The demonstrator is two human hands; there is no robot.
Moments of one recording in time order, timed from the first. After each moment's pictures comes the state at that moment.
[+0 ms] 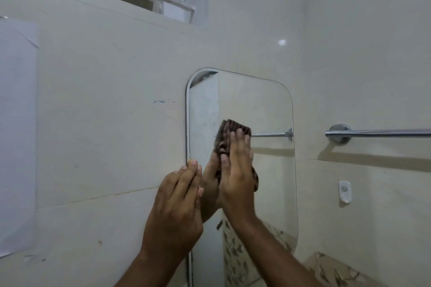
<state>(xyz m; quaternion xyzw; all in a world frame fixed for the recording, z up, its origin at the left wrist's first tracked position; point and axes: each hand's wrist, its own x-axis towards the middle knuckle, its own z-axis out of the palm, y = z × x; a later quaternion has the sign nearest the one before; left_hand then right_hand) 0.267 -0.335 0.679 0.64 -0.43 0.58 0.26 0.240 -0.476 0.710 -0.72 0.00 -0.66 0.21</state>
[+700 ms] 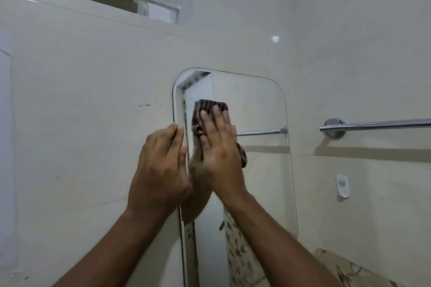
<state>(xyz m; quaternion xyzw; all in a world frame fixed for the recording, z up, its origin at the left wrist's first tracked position) 0.272 -0.335 0.753 0.62 -0.40 0.62 0.27 0.246 -0.477 0.756 -0.74 -0.04 -0.66 0.13</state>
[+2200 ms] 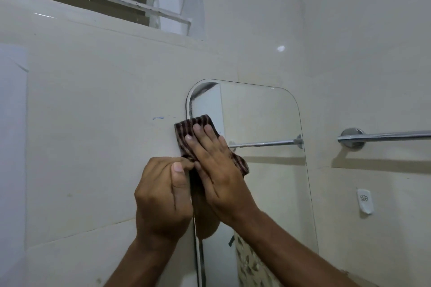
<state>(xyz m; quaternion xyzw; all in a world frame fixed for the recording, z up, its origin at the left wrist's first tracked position) 0.265 -0.325 0.749 0.51 -0.41 0.61 0.44 0.237 -0.457 0.757 -0.76 -0.21 -0.61 0.08</state>
